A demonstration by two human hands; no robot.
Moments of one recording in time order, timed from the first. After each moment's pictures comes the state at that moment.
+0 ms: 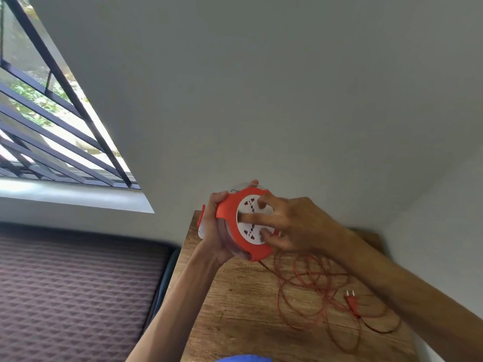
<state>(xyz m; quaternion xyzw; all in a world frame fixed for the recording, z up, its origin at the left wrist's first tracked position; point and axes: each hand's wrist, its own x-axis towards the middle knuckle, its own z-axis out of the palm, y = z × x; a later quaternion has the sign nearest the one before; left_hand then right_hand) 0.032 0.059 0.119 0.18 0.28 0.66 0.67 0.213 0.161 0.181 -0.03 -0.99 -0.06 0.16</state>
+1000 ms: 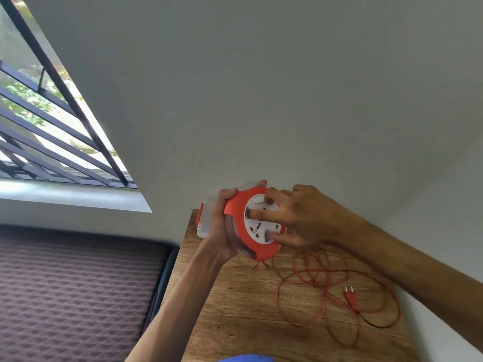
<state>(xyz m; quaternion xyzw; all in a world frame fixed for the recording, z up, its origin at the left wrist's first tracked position) 0.044 0.062 0.133 0.18 0.31 0.64 0.68 0.218 0.175 0.195 0.02 -0.98 -0.13 0.11</state>
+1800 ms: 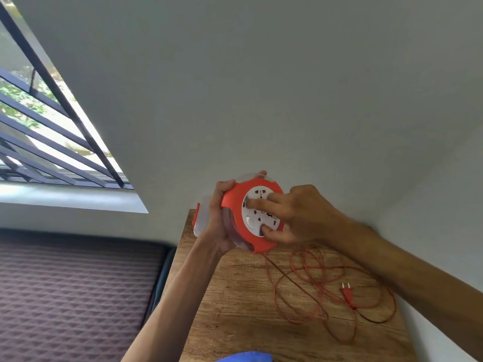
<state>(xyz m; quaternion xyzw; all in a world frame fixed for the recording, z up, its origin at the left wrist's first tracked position) 0.040 0.075 0.134 0.23 0.28 0.63 0.69 0.221 0.170 0.185 -0.04 -0.97 -0.10 0.22</state>
